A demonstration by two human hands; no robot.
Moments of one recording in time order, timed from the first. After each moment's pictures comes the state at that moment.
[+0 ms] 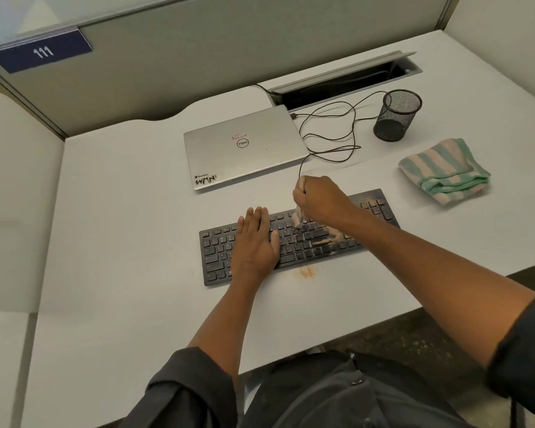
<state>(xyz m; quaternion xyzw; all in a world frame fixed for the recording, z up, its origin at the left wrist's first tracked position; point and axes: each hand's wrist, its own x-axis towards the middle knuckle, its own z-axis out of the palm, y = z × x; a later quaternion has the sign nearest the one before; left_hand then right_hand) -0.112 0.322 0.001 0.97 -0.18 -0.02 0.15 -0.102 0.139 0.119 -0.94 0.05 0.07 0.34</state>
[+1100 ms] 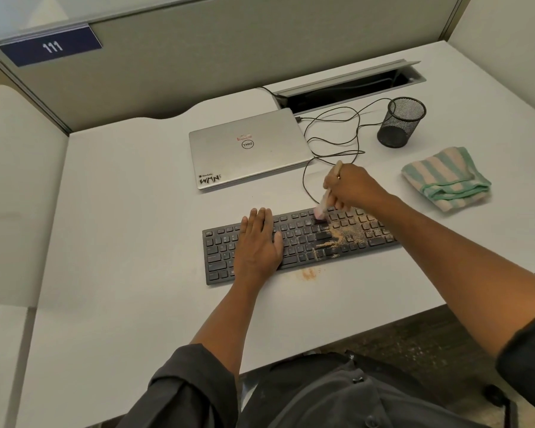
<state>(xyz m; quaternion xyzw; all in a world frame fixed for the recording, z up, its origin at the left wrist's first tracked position) -0.113 0.323 0.003 0.97 -0.18 -0.03 0.15 -0.085 0.092 0.125 -0.90 0.17 0.11 0.38</state>
